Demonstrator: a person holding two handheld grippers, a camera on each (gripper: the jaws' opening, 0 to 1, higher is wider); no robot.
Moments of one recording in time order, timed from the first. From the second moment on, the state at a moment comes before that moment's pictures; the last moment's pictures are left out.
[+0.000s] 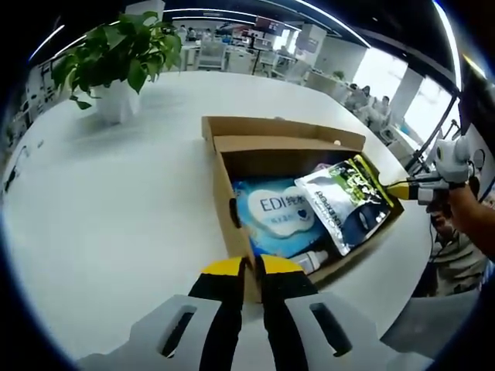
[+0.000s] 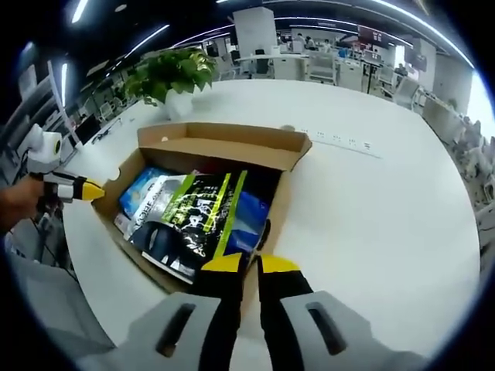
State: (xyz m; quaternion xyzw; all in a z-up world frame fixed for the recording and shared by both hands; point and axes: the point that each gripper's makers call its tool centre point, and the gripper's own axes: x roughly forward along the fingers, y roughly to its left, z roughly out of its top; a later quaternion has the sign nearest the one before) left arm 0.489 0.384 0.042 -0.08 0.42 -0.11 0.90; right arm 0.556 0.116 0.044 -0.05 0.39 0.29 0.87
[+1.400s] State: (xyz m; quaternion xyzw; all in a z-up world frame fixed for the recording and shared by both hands) left arm 0.515 0.277 0.019 -0.27 0.51 -0.16 0.80; right arm 0.598 0.165 0.044 -0.01 0.39 0.40 0.83
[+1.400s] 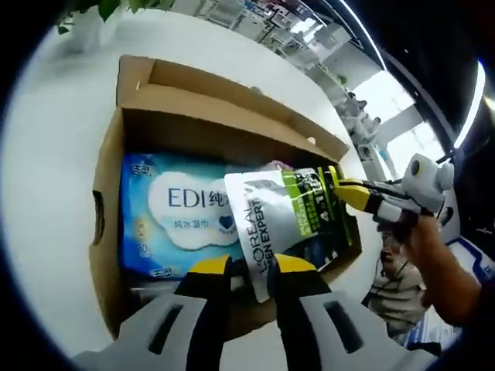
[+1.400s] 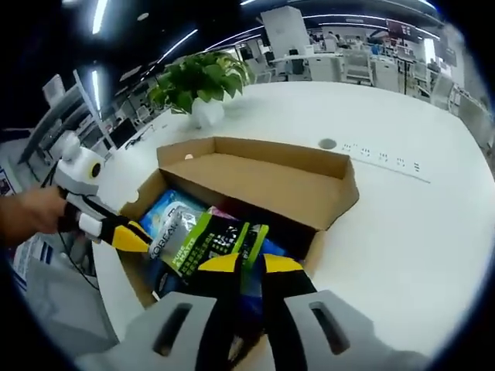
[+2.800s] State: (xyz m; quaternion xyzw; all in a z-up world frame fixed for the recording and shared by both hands) left arm 0.520 0.266 0.046 -0.23 0.49 -0.20 0.82; right arm 0.597 0.161 0.057 0.00 0.39 0.40 0.83
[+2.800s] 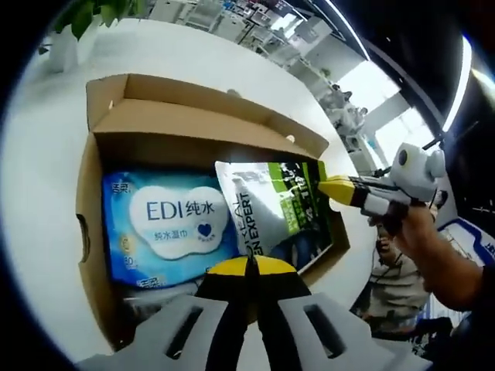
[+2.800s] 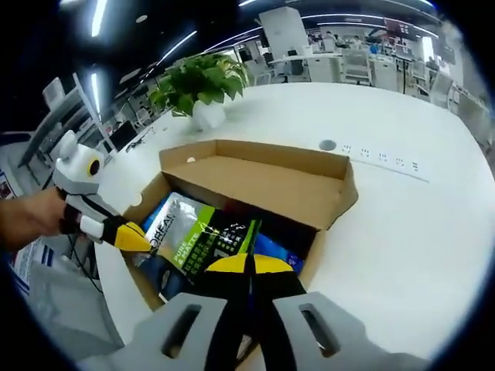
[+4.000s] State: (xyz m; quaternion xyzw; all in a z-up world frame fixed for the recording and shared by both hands) left arm 0.528 0.171 0.119 -0.22 0.45 -0.27 0.82; right arm 0.597 0.065 0.132 0.00 0.35 0.35 0.87
